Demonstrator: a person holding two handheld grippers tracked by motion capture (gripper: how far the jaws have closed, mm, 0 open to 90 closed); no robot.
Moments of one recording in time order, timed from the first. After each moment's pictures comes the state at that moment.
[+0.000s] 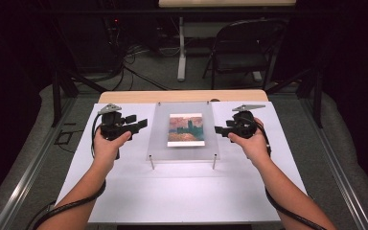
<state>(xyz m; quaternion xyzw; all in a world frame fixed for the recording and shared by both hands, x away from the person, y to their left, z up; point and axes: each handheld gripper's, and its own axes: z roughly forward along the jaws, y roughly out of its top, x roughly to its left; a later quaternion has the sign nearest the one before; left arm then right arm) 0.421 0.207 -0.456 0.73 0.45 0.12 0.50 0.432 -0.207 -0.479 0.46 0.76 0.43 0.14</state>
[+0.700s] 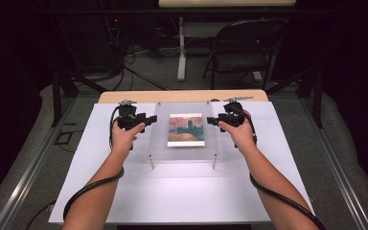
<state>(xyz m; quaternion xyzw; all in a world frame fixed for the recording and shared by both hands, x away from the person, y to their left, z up) 0.484 0.185 -0.501 0.73 0.50 0.10 0.46 0.488 -0.190 -0.503 0.50 0.74 0.44 0.11</state>
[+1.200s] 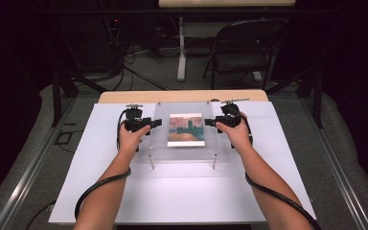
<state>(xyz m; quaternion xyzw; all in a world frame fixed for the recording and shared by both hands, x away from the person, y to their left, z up) 0.498 0.174 -0.533 0.73 0.51 0.07 0.45 0.500 -0.185 -0.523 0.51 0.74 0.43 0.09</state>
